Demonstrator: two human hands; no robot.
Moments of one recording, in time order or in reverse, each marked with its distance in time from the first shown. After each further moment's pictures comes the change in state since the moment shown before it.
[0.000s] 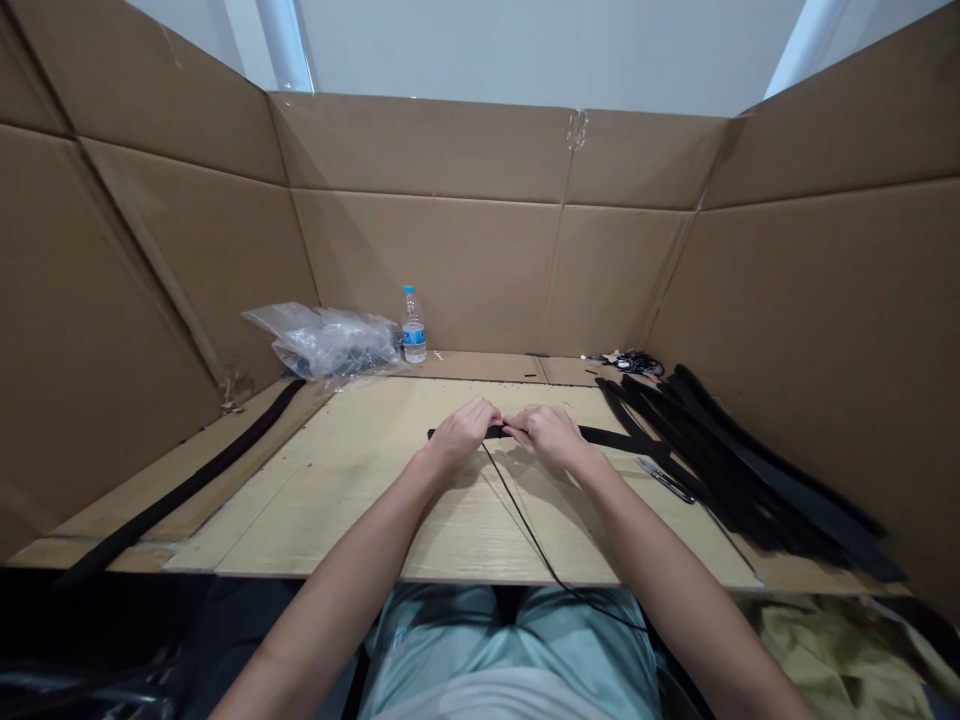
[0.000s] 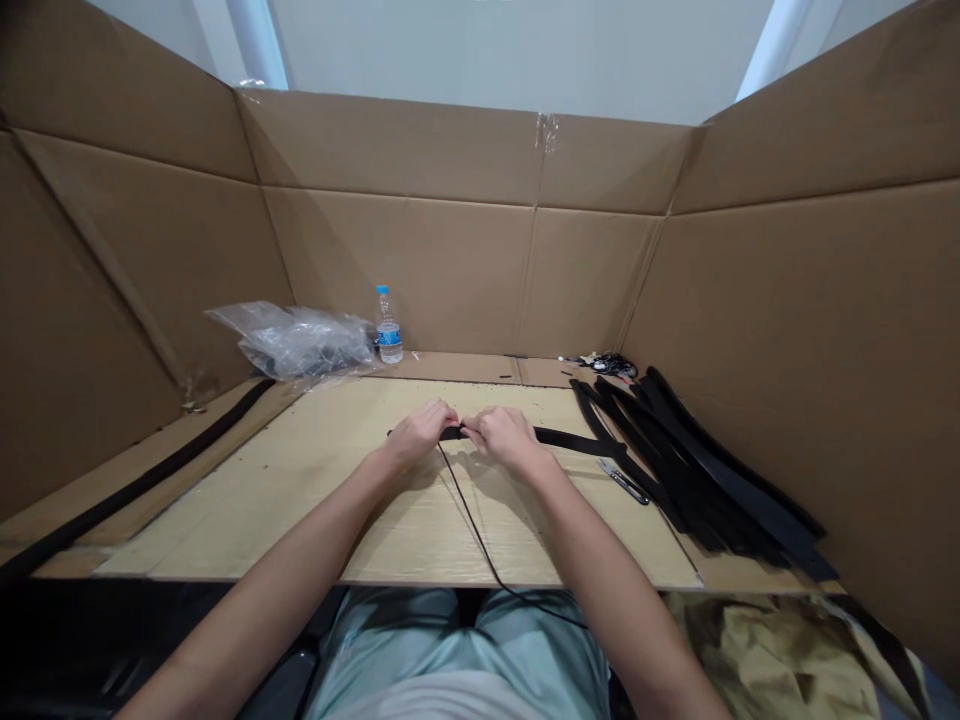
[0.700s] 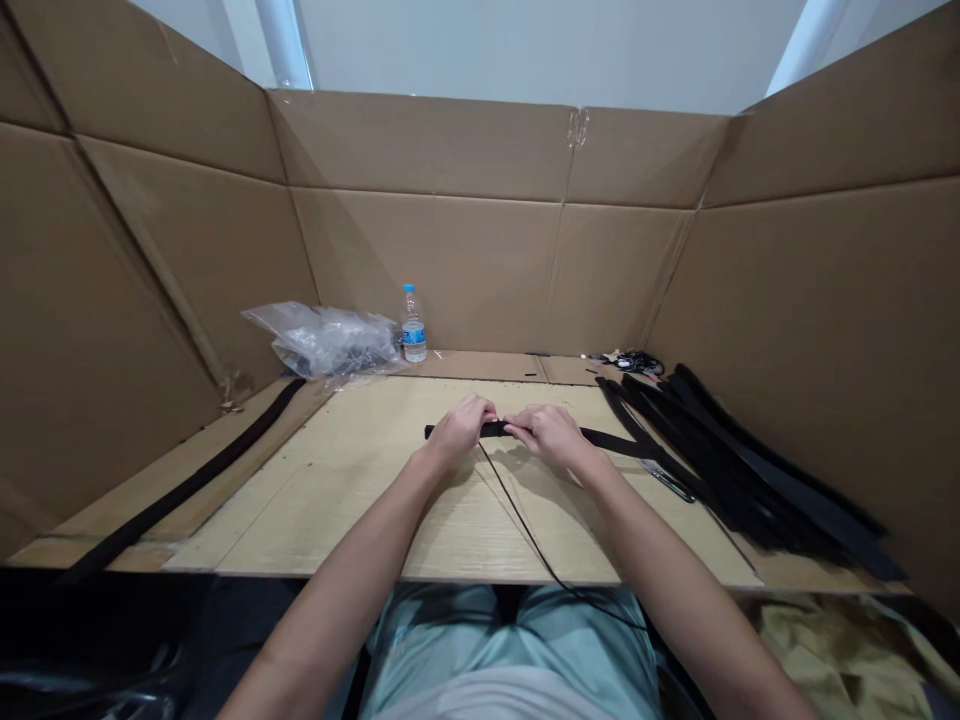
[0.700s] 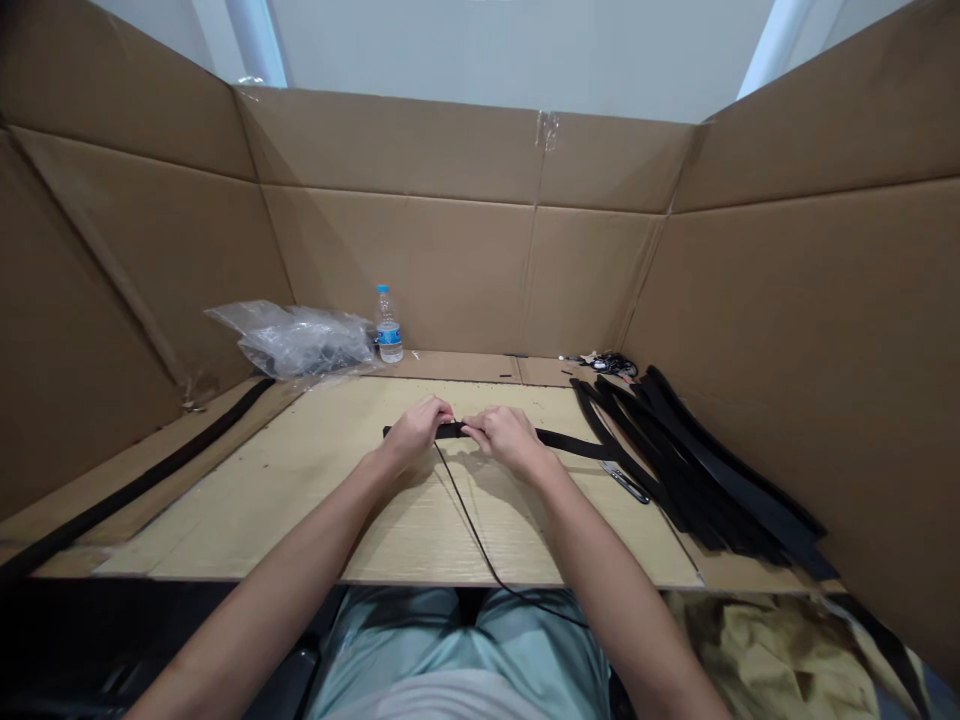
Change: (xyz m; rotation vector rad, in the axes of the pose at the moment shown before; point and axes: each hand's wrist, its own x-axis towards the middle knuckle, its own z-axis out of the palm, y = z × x) left_hand 0.001 0.000 -0.002 -0.168 0.067 -0.177; right_hand -0.001 0.012 0.016 0.126 0.096 -0.061
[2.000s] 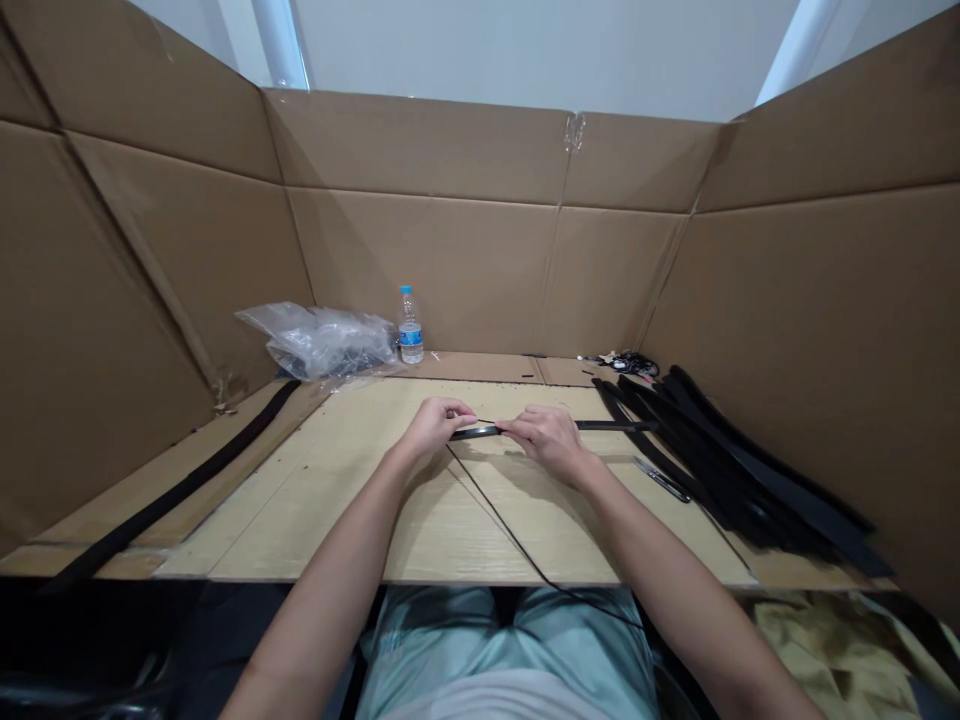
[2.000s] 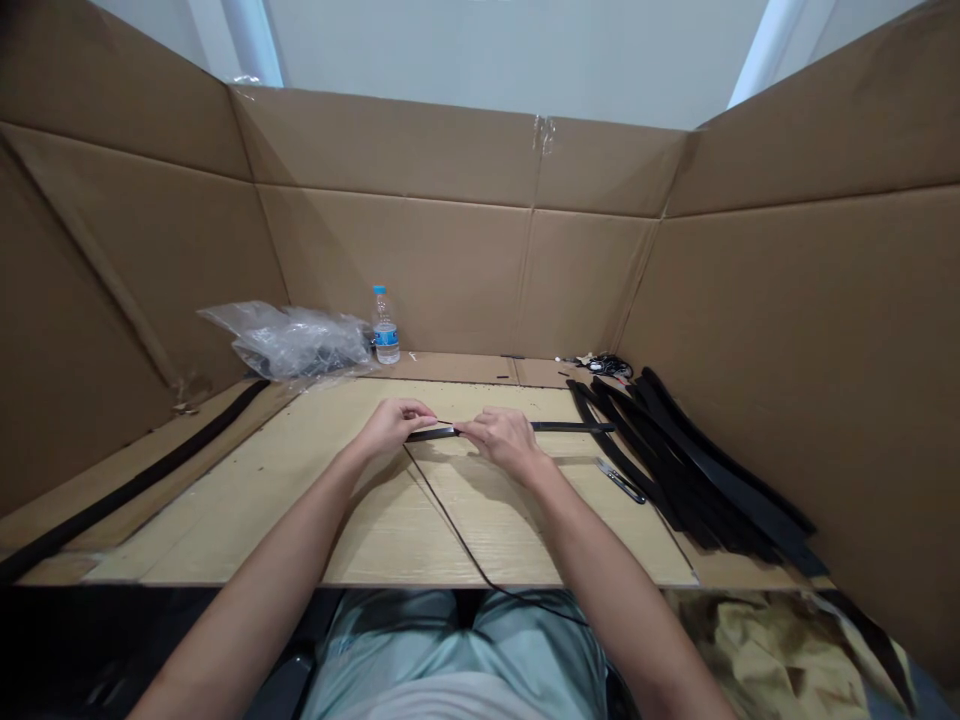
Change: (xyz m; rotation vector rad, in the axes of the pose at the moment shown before) left_hand 0.003 -0.008 -0.032 -0.484 -0.151 -0.666; right_hand -0.005 0.000 0.003 -0.081 0.190 -0.151
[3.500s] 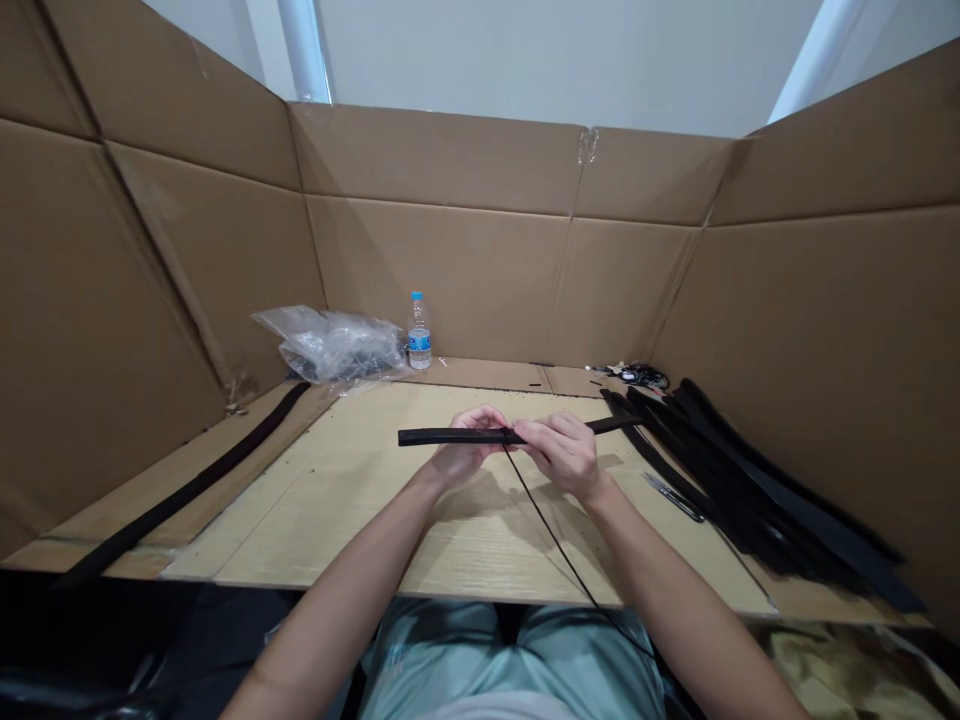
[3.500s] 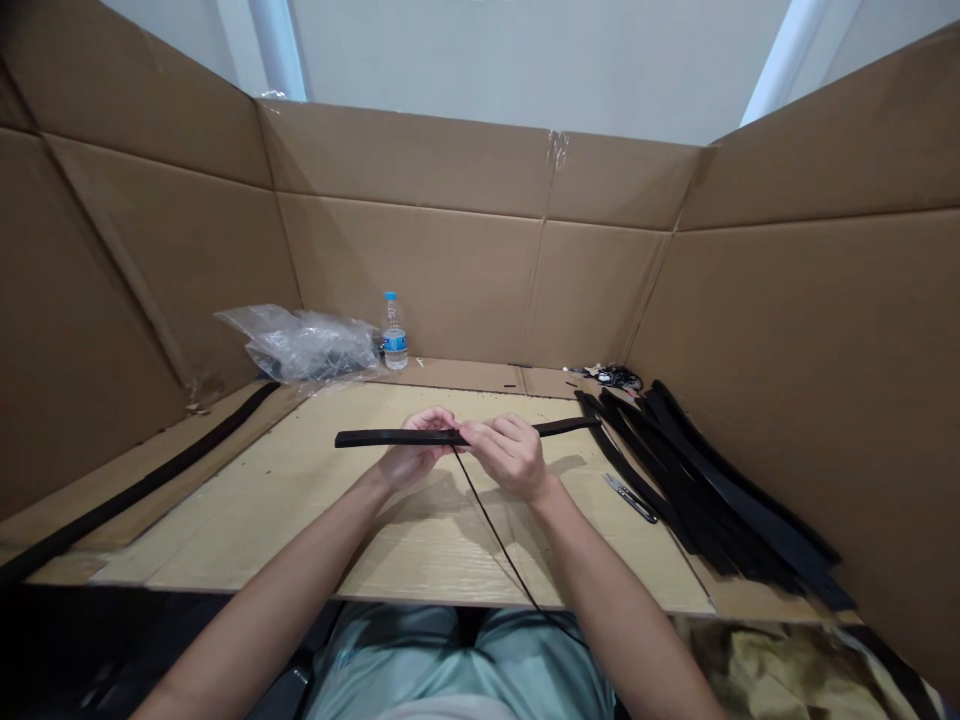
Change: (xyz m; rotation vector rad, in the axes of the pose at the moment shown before) left_hand -0.023 0.044 0.036 -1.065 -0.089 -0.024; right_hand 0.006 -0.024 -0.024 0.035 0.668 -0.333
